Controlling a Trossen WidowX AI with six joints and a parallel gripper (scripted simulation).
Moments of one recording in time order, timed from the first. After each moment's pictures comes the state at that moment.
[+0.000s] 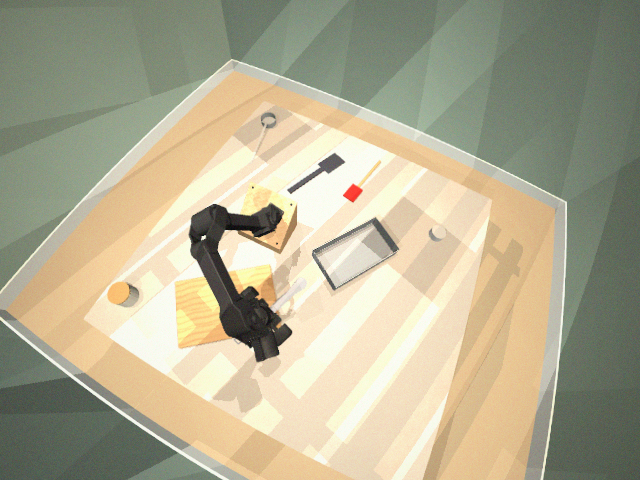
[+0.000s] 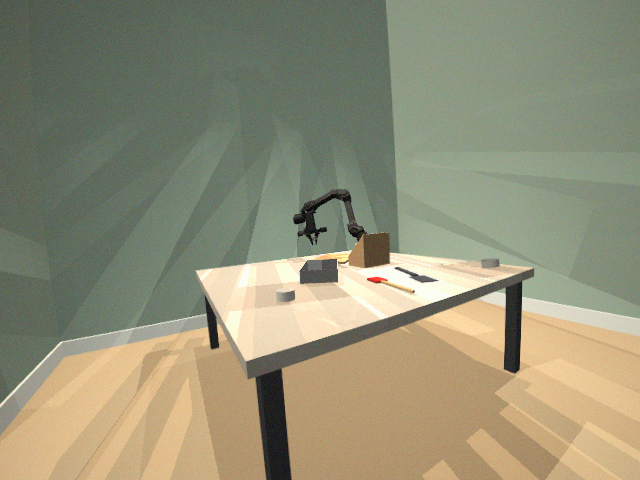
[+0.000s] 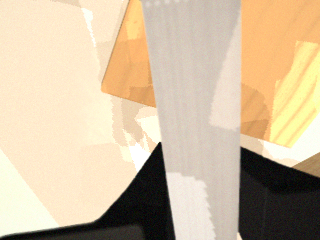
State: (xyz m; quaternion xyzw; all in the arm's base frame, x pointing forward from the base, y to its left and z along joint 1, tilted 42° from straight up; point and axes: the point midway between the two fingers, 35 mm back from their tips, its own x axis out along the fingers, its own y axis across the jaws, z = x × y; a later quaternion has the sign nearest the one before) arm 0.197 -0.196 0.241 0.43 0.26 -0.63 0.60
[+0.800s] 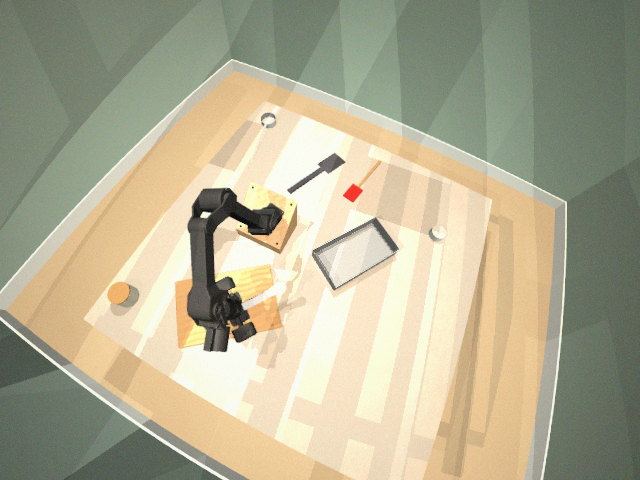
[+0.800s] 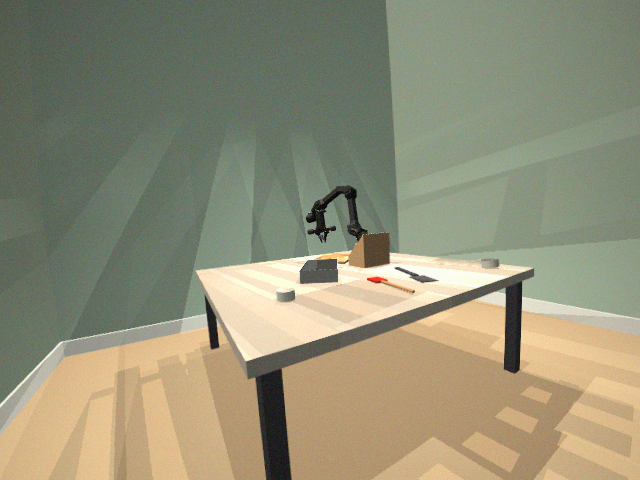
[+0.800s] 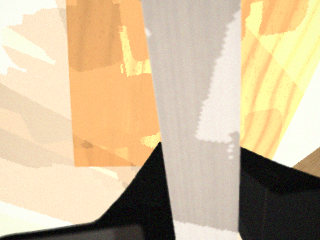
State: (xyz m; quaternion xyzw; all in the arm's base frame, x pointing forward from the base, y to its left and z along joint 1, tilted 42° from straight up) arm 0.117 -0.224 0.259 0.51 0.17 -0.64 0.55
